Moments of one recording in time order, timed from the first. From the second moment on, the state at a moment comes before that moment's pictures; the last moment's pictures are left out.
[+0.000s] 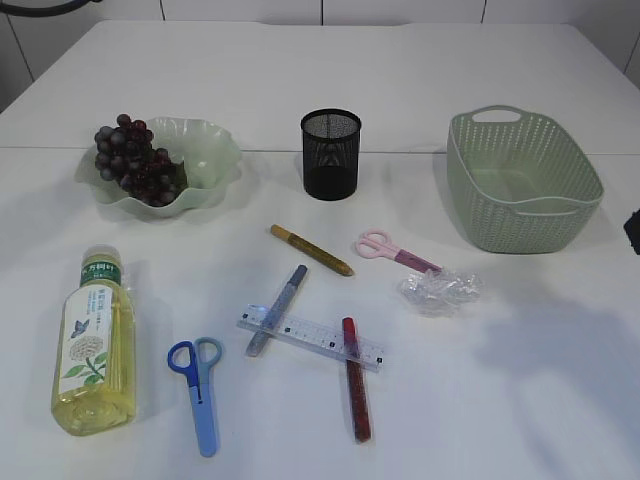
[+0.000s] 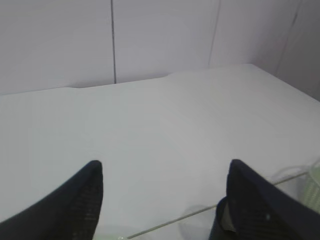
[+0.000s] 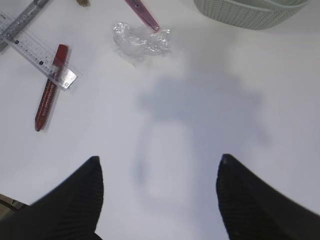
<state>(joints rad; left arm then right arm) -0.18 1.81 -1.49 -1.80 0.20 1.76 0.16 1.09 -1.00 0.11 1.06 -0.19</state>
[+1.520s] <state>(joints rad) -0.19 1.60 -1.49 -0.02 1.17 0.12 0.34 1.43 -1.15 0.04 1.03 -0.19</state>
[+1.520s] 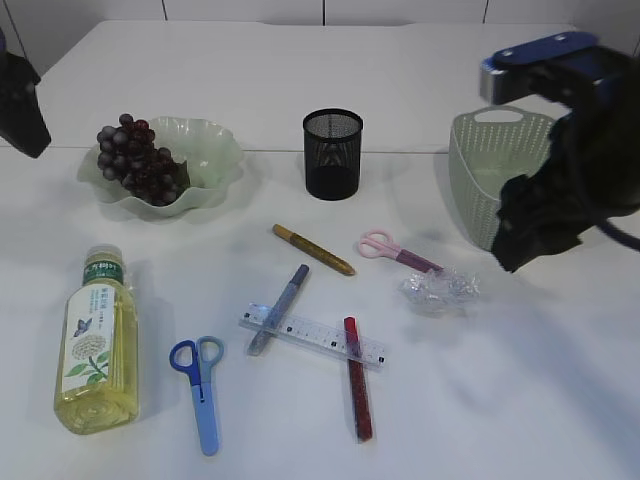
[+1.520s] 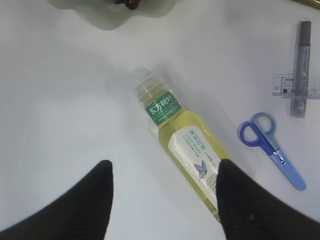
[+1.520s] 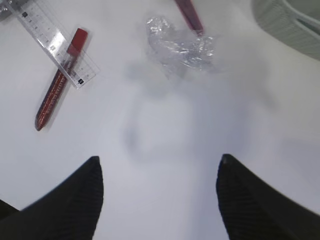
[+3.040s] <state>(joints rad) -0.19 1.19 -1.08 -0.09 1.16 0.08 0.48 2.13 -1.51 -0.29 0.98 -0.14</state>
